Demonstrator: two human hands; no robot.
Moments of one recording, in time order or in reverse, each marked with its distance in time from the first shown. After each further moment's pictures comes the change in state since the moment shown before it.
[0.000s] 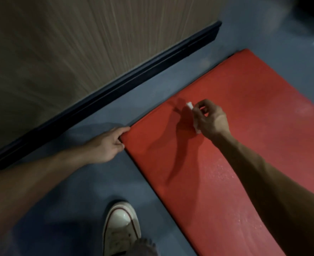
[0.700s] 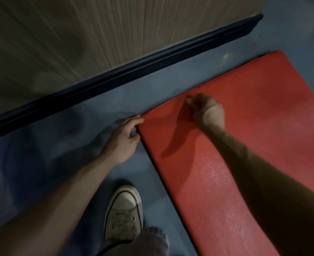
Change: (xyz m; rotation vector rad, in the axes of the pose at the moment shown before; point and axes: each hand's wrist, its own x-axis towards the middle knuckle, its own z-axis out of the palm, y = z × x) left_hand -0.016 -0.013 0.061 -0.418 0.366 0.020; right_hand 0.008 -0.024 0.062 -0.405 -0.081 -0.105
